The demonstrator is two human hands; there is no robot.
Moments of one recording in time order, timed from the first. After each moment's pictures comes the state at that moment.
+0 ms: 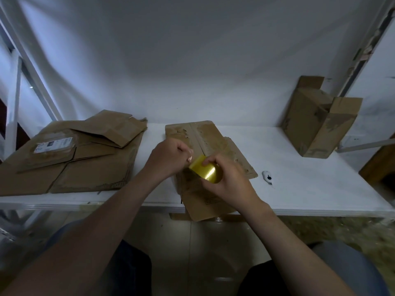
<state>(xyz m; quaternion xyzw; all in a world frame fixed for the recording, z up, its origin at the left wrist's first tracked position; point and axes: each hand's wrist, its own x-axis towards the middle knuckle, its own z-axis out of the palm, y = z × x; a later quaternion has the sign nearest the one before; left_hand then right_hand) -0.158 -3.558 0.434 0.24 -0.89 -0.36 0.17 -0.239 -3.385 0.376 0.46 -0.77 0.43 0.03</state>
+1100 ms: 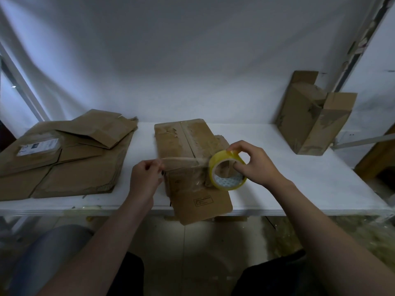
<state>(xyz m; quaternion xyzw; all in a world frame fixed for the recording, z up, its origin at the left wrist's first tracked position) -0.154 -3.552 0.371 0.38 -0.62 -0.63 0.28 -0.347 -3.335 0.378 0.43 -0.81 0.41 -0.02</state>
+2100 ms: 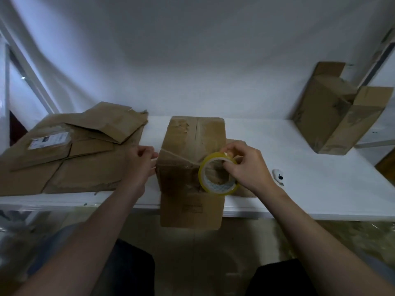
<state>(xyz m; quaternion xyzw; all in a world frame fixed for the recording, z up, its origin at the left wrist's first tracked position) -0.153 -3.614 0.381 0.39 -0.63 -0.60 0.29 -0.309 -3.398 0.369 0.36 -0.81 0.47 -0.02</state>
